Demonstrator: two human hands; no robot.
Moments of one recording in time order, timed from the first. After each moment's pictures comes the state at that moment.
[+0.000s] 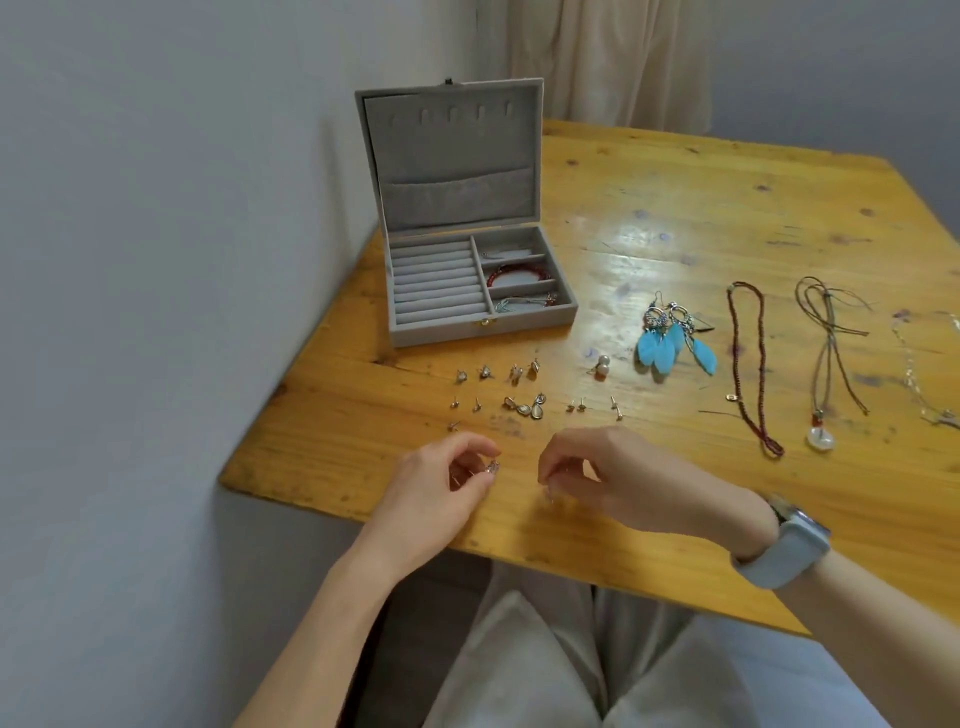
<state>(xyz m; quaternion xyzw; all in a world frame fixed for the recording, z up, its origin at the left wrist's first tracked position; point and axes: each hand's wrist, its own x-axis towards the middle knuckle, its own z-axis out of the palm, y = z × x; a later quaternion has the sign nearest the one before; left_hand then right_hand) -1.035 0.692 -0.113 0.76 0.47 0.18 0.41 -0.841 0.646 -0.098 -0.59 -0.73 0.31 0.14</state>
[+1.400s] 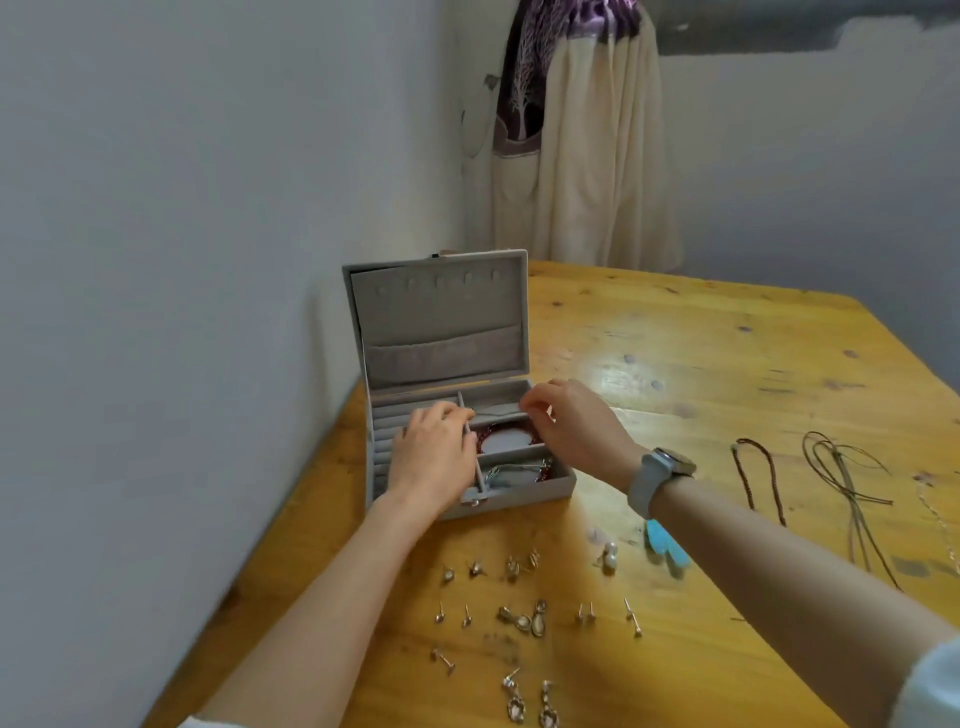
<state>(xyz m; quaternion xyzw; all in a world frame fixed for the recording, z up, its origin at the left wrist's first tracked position) -0.947 0.874 -0.098 0.84 0.50 0.15 0.12 -0.786 0.834 -0.084 -0.70 -0.67 0.07 0.25</state>
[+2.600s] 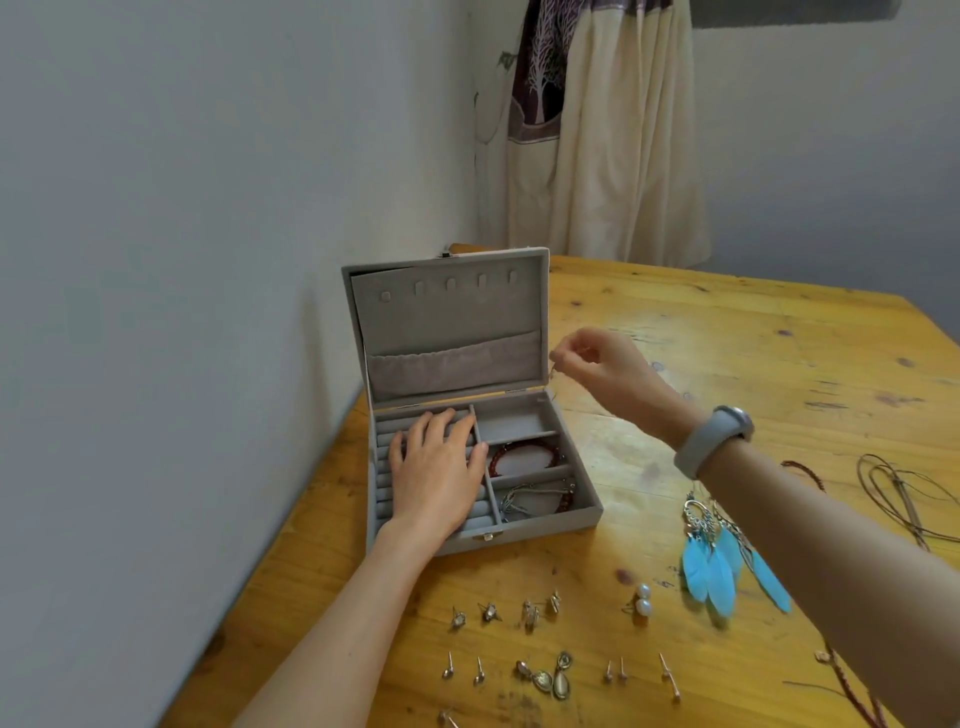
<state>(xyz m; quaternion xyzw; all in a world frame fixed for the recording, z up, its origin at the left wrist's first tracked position) -0.945 0.907 -0.130 0.83 0.54 0.13 0.09 -0.754 0.887 -0.059 -0.65 -0.57 0.26 0.43</state>
